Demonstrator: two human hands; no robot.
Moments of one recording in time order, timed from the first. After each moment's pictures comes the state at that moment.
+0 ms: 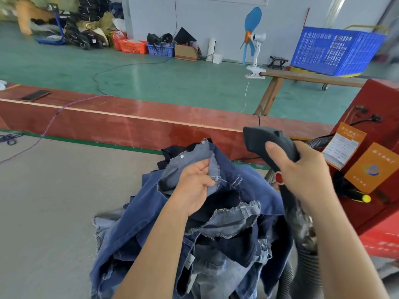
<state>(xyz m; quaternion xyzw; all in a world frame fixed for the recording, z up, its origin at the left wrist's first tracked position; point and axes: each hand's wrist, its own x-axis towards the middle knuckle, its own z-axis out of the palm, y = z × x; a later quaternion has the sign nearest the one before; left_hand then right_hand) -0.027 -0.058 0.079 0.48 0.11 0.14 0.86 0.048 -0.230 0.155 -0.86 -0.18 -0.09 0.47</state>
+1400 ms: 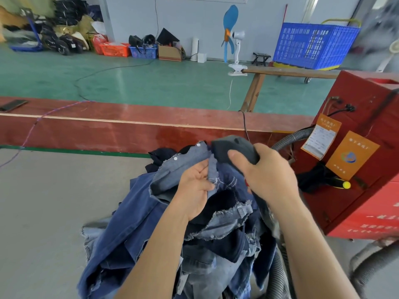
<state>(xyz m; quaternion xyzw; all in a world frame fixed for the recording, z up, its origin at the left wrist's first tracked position) -0.013 -0.088 0.076 0.49 0.09 0.13 0.85 0.033 -0.223 0.155 -0.91 -0.21 -0.04 0.34</state>
